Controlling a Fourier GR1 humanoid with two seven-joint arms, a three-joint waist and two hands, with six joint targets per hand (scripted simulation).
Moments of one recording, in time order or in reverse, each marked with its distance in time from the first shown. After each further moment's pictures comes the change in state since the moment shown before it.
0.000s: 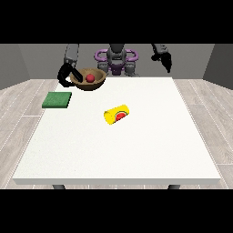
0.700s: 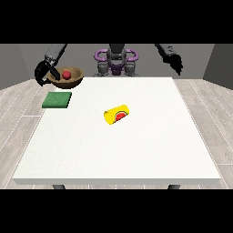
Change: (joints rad) left arm -0.018 0.096 0.119 -0.012 0.084 -0.073 -0.038; right arm 0.069 -0.227 -0.114 -0.058 -0.080 0.213 -0.042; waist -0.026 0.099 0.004
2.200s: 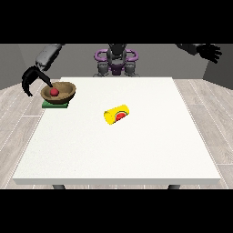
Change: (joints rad) left arm -0.064 0.352 0.267 0.098 0.247 -0.299 -0.049; right arm -0.072 -0.156 -0.158 0.164 -0.080 0.024 -0.116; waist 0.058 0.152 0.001
